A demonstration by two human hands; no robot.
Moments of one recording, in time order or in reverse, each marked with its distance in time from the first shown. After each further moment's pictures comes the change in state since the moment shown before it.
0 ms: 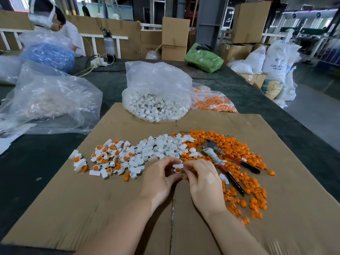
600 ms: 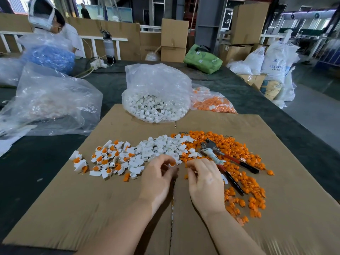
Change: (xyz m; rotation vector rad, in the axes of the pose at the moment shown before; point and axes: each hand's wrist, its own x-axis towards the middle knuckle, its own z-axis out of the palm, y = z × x) left_hand -0.006 -0.001 0.002 -0.083 0.134 -0.040; right_hand -0.002 -0.001 -0.001 -0.111 0.070 0.019
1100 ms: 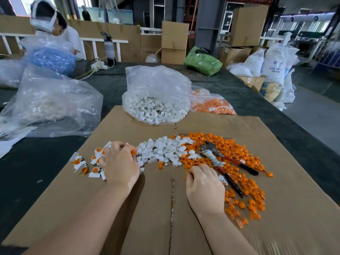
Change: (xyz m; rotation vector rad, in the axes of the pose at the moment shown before) left_hand 0.040 -0.011 -0.058 0.804 0.307 -0.101; right_hand -0.003 0.000 0.007 -0.242 0.021 0.037
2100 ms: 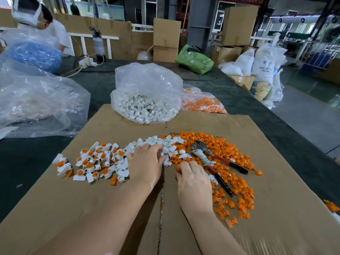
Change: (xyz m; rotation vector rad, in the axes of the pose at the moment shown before) left_hand -0.011 0.056 0.040 -0.024 -0.140 0.275; right_hand 0.002 -0.003 0.000 0.012 -0.089 -0.003
